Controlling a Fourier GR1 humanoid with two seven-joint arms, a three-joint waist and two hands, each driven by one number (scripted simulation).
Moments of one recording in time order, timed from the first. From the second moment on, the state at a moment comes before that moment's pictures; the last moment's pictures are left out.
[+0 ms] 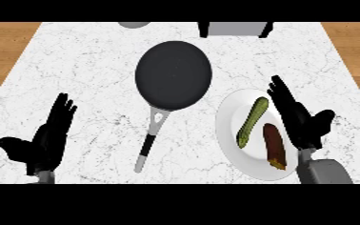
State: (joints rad) left arm 0.04 0.25 0.03 -1.38 0.26 0.09 -0.11; right arm -0.12 -0.24 0.08 -1.37 -0.19 -0.01 -0.02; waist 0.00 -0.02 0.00
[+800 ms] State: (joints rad) left arm -0.11 0.30 0.02 -1.55 0.25 0.13 0.14; right arm -0.01 -0.68 -0.15 -1.43 -0.13 0.36 -0.40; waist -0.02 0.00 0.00
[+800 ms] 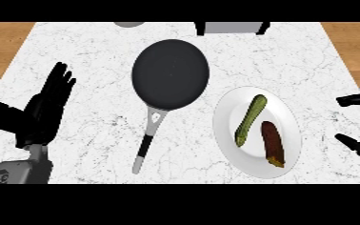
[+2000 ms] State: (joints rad) left arm -0.18 0.27 0.00 -1.57 0.21 0.14 0.22; right arm -0.24 -0.86 0.20 -1.56 0.41 0.58 -0.19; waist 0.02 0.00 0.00
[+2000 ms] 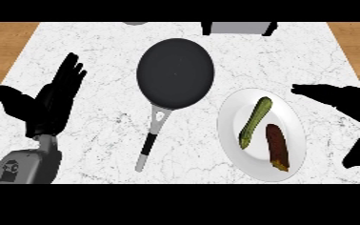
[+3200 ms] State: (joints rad) left arm -0.15 0.22 0.03 -1.61 0.15 0.12 0.23; right arm -0.18 -0.67 0.33 -1.83 0.80 0.74 0.04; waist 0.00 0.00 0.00
